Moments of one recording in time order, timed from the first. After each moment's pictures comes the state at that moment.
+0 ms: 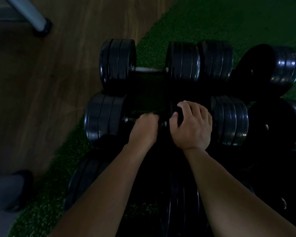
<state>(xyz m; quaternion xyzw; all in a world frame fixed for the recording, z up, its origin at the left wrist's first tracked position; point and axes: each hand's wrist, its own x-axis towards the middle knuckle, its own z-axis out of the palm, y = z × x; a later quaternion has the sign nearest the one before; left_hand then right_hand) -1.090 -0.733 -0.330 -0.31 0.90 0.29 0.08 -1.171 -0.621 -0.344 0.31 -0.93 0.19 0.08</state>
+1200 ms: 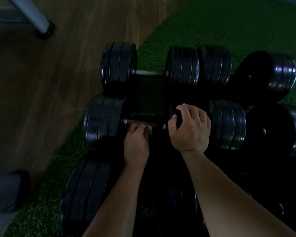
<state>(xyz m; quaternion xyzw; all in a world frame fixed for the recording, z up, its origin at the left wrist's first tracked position) -1.054 -0.708 -0.382 -0.43 0.83 0.31 -0.18 -1.172 -0.621 -0.345 0.31 -0.93 0.20 0.08</state>
